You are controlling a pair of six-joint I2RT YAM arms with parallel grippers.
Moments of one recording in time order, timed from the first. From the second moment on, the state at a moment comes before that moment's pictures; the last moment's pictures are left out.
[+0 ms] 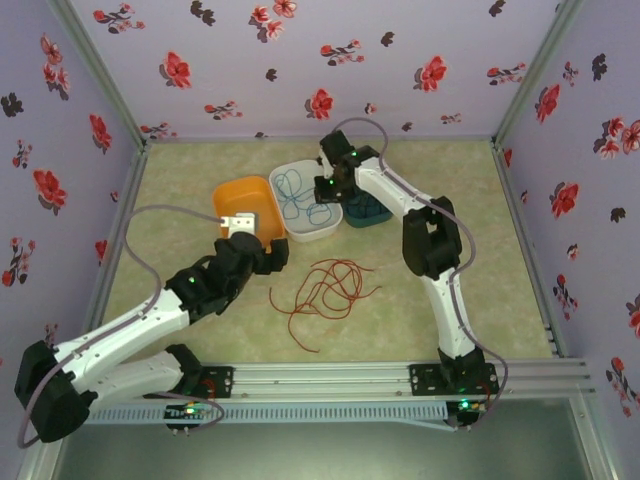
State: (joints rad) left arm -0.85 0.99 0.72 -0.36 -0.49 -0.55; right arm 0.54 2.29 2.03 -0.89 -0.21 0.33
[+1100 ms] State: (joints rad) left arm -0.83 1.28 0.78 -0.60 0.11 -0.56; right arm 0.73 1.30 0.95 -0.63 0.29 0.46
